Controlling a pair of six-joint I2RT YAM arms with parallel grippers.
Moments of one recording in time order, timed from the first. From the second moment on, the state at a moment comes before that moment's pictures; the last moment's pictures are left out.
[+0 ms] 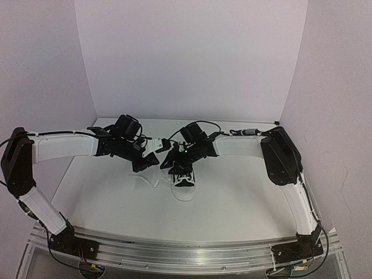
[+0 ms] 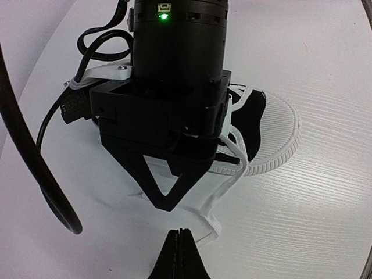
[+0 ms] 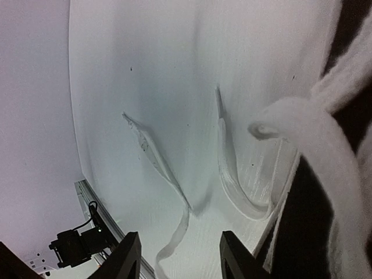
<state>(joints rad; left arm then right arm) -0.69 1.58 1.08 -0.35 0.26 0.63 0.80 2.36 1.83 -0.33 -0.54 0.94</state>
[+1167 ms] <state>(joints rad) -0.40 1.90 1.18 -0.63 0.39 1.23 0.85 2.06 1.75 -0.46 -0.20 0.53</state>
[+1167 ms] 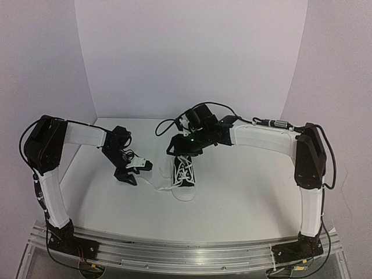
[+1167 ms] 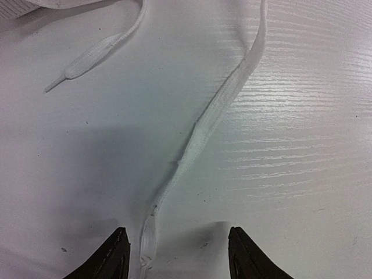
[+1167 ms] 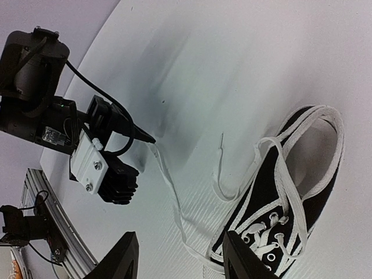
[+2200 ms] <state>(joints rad) -0.43 1.97 1.44 -0.47 0.28 0.94 0.92 2.06 1.70 -0.43 -0.18 0.34</state>
